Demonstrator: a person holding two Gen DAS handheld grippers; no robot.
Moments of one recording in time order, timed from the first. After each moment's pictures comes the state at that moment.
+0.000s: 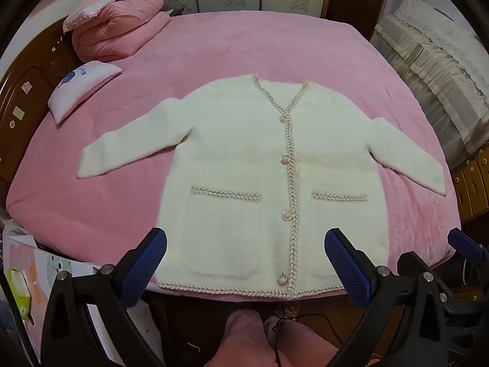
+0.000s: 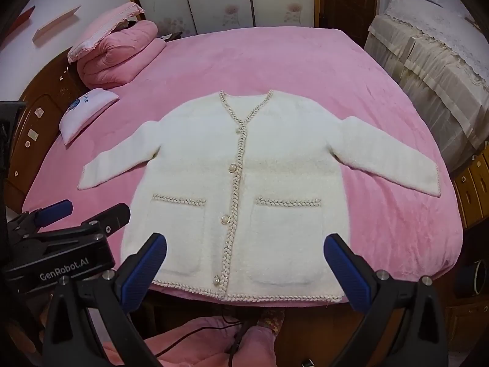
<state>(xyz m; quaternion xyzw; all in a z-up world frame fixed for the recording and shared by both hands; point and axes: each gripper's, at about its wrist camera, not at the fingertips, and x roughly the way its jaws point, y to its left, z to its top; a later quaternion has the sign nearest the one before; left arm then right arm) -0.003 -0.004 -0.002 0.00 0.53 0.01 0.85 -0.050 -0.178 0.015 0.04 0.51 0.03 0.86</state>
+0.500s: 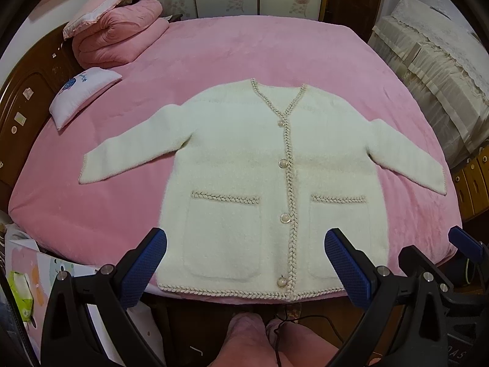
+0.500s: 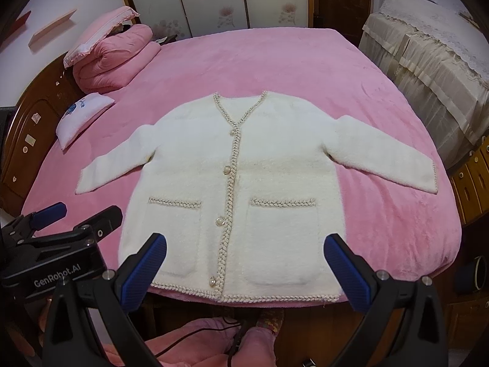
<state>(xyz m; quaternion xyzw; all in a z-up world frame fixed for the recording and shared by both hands) -0.005 -0.004 0.002 0.00 0.53 0.01 0.85 -0.050 -0.182 0.016 0.05 0.51 0.02 0.86</state>
